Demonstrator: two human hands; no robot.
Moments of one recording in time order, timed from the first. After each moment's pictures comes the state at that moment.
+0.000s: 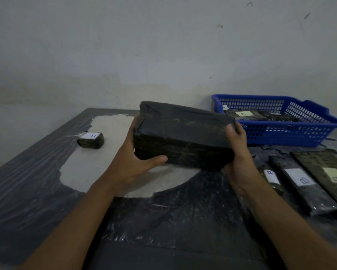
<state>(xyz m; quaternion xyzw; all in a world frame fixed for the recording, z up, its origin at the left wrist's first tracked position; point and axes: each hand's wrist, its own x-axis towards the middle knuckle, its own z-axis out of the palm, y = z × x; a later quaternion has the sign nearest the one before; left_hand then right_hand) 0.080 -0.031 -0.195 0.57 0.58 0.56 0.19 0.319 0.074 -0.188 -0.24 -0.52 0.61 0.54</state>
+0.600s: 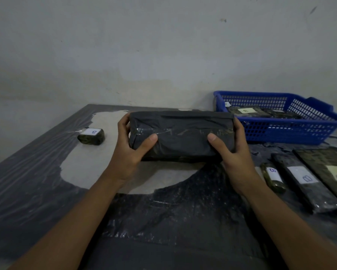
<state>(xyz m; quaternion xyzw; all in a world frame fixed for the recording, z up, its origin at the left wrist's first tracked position) 0.081 -0.029 -0.193 0.52 0.48 0.67 0.23 0.316 0.063 -0.192 -0.25 -0.64 0.48 0.54</state>
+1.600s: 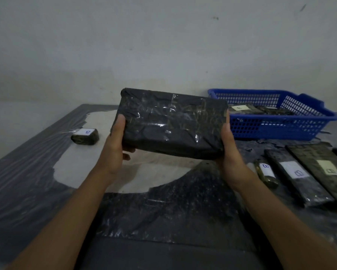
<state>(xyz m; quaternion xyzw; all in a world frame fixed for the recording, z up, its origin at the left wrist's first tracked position) 0.076 -0.036 -0.177 0.41 0.58 0.64 0.27 0.315 0.077 -0.197 -0.28 -0.63 0.57 0.45</state>
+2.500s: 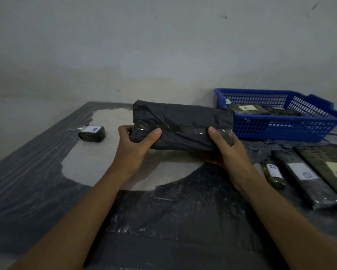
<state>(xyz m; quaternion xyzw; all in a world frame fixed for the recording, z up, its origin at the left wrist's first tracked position) 0.087 -0.027 -0.190 0.42 0.61 0.63 0.24 0.312 0.067 -0.191 -0.35 -0.57 0.57 0.47</state>
